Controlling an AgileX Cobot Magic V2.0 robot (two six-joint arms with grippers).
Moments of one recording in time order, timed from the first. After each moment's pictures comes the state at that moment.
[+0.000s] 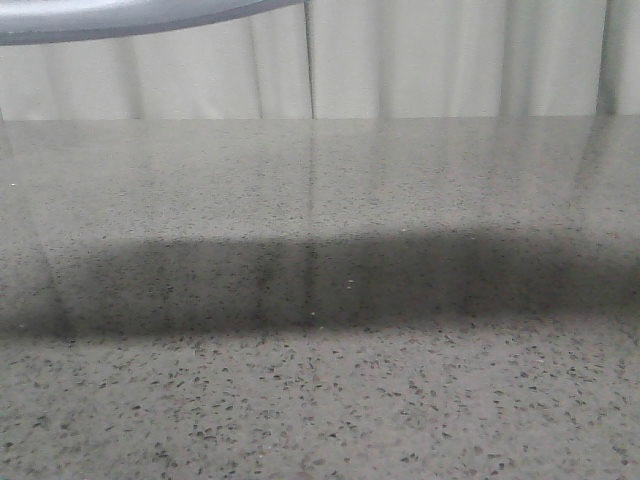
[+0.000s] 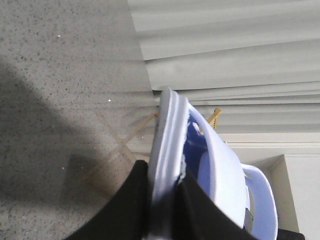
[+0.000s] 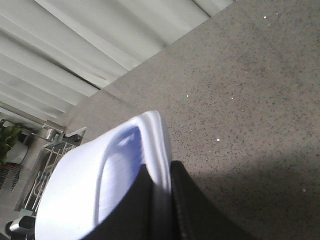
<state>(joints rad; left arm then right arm) -0.08 0.61 -0.30 -1.71 0.76 0.33 0.19 0.69 -0.80 0.81 0.64 0.00</state>
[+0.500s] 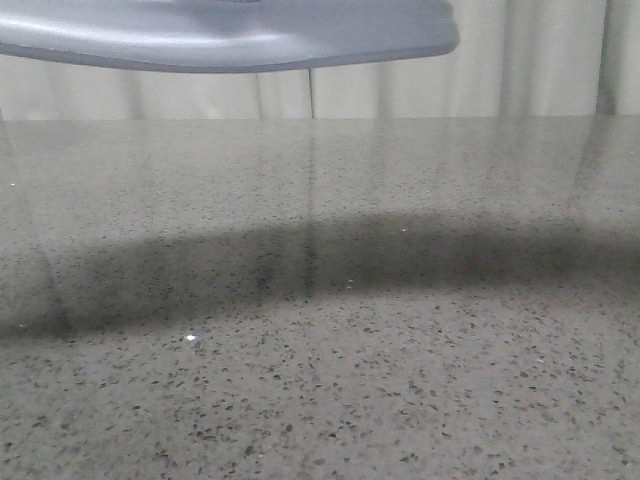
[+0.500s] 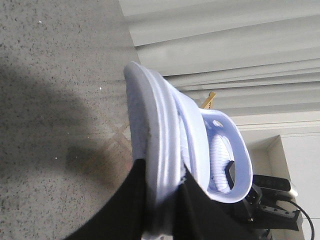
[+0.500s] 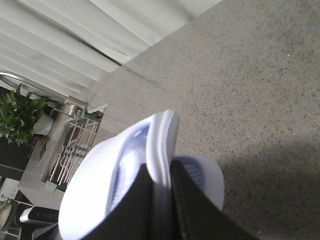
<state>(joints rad) -0.08 0.61 -0.30 -1.73 0.81 0.39 0.18 0.90 -0.80 1.20 0.65 -0.40</state>
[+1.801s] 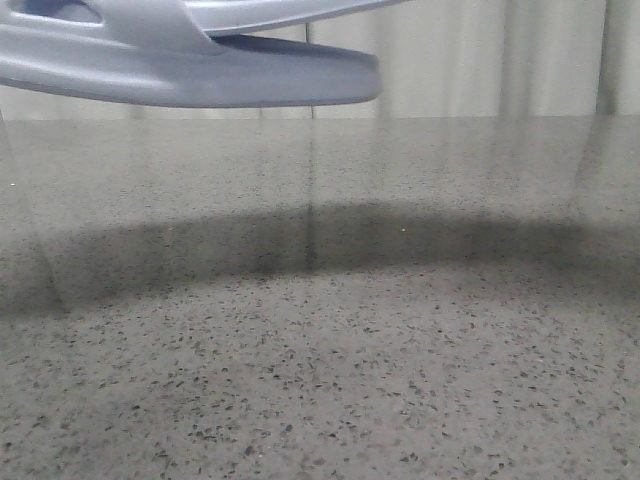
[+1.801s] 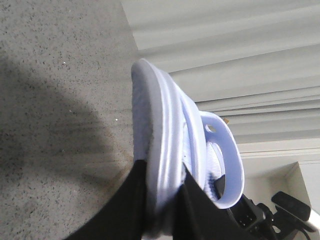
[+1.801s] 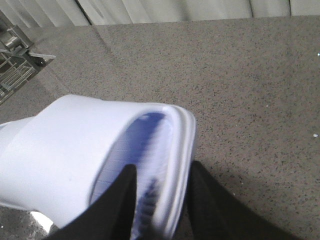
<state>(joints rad) -0.09 0.61 -0.30 -1.75 0.69 0.43 0.39 1.01 -0.80 1.08 0.40 -0.83</state>
